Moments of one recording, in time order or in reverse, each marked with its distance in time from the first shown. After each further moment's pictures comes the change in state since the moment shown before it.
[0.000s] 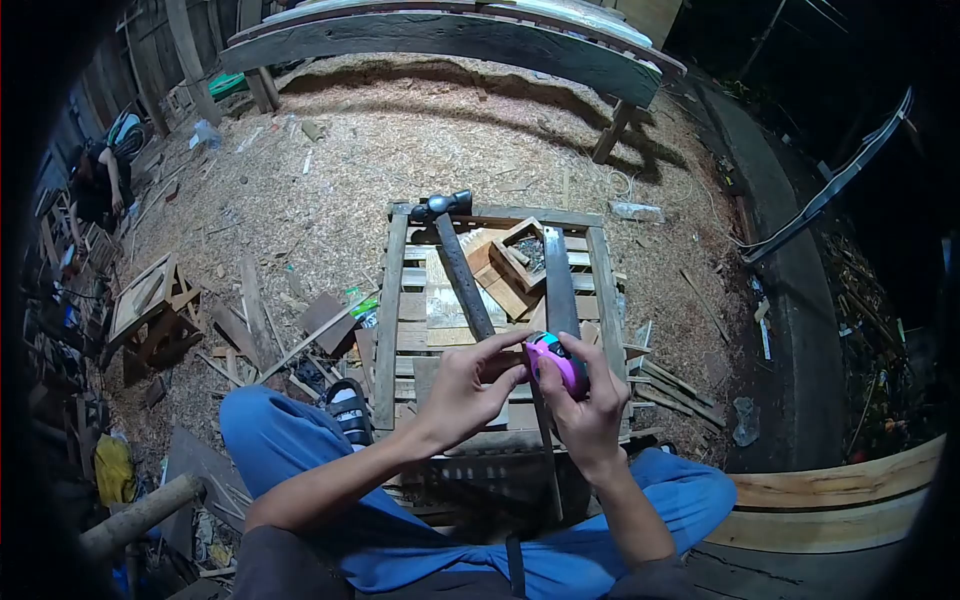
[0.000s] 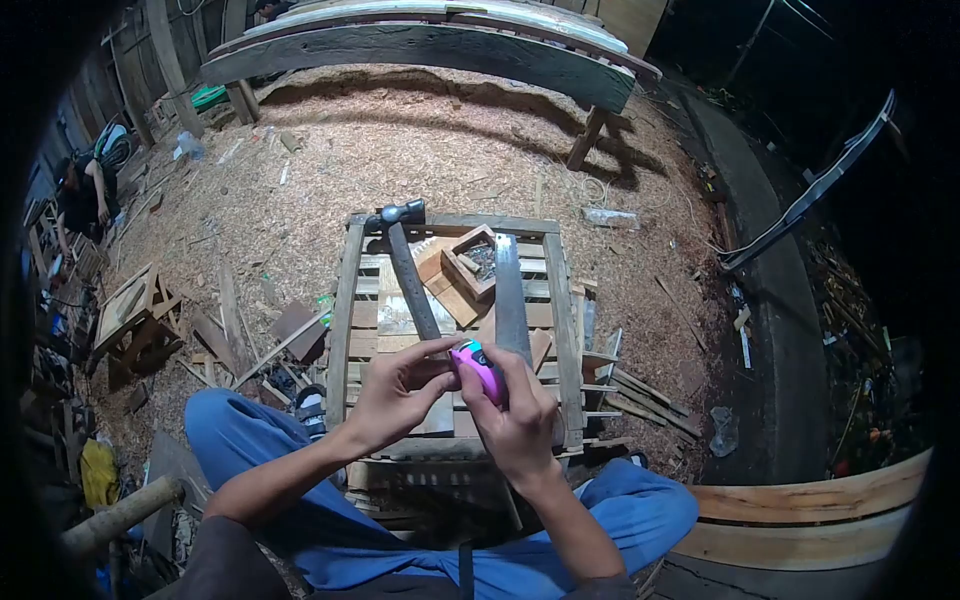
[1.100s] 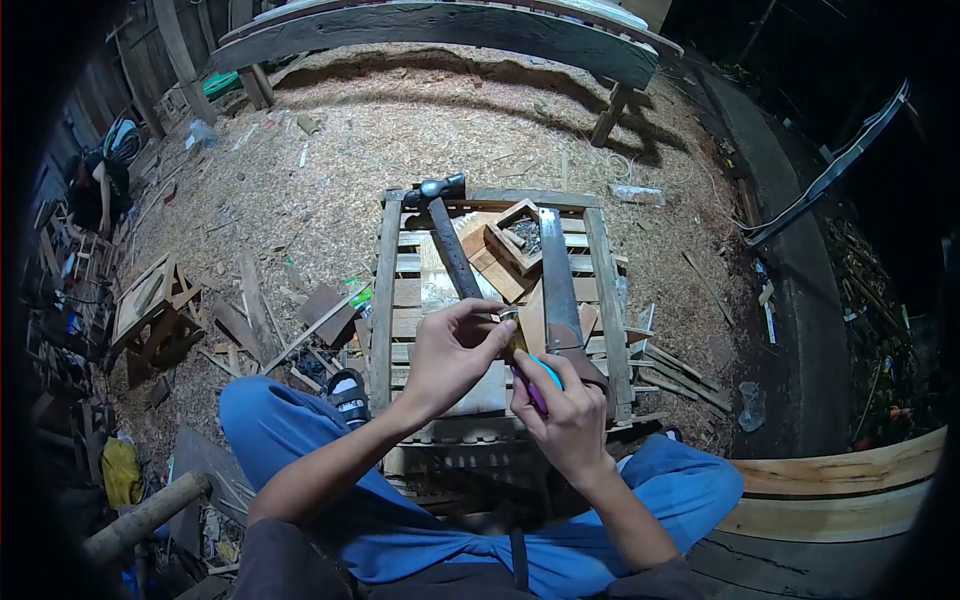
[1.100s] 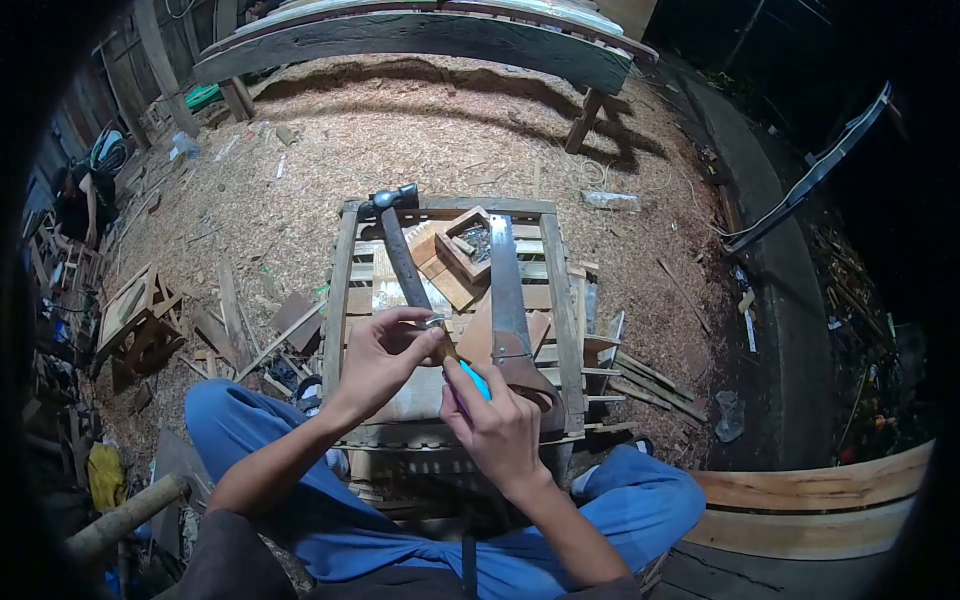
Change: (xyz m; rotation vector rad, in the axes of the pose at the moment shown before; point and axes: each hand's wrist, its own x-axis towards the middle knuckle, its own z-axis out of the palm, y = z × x) left_hand 0.014 -0.001 -0.006 0.011 0.196 -0.140; right_hand -0.036 0.011 0.007 -0.265 -0.144 -0.169
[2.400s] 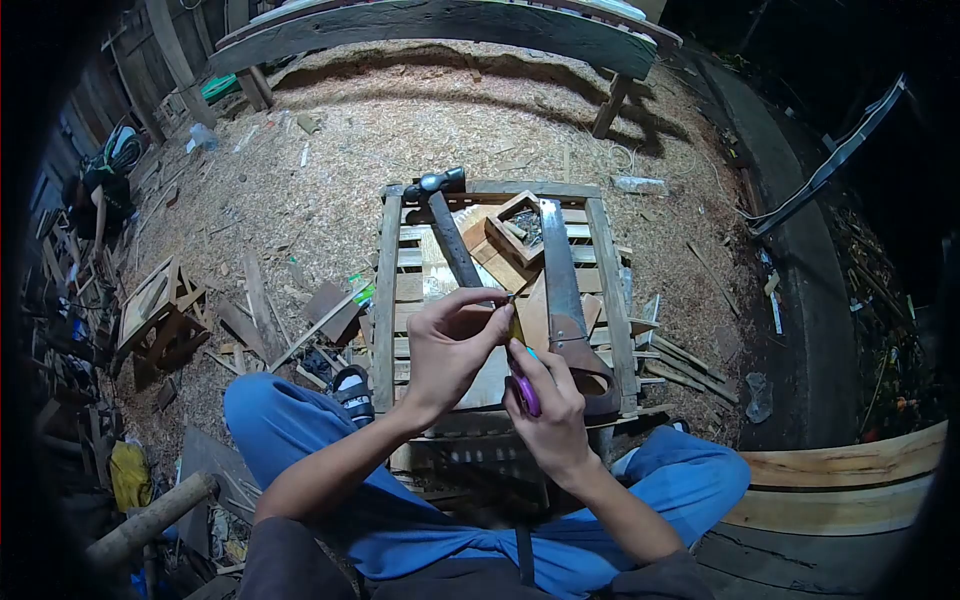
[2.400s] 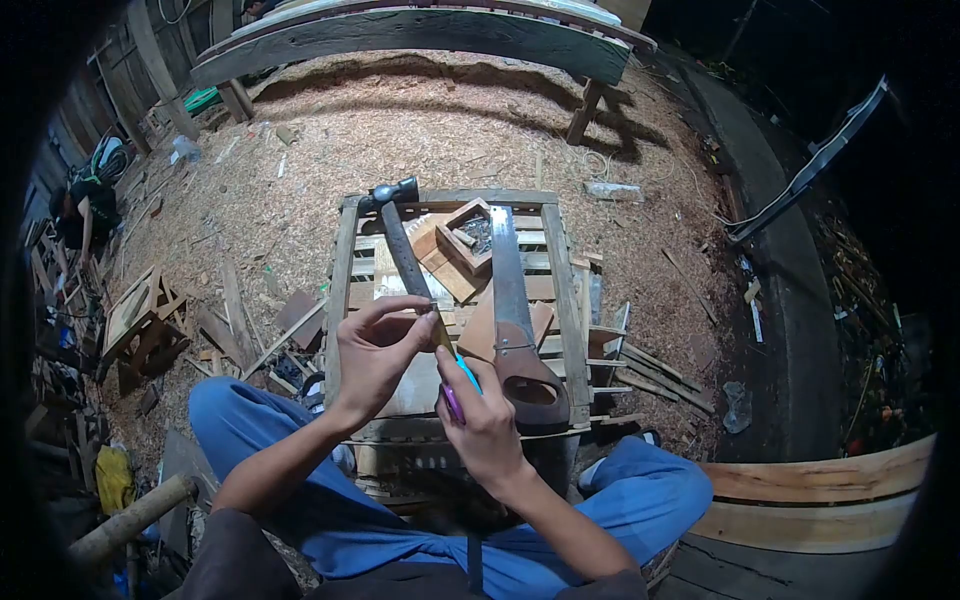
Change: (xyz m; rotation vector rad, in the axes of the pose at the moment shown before) left_hand -0.007 0.001 0.007 -0.087 0.113 0.182; right_hand -0.011 -0.011 0.018 0.265 0.026 0.114
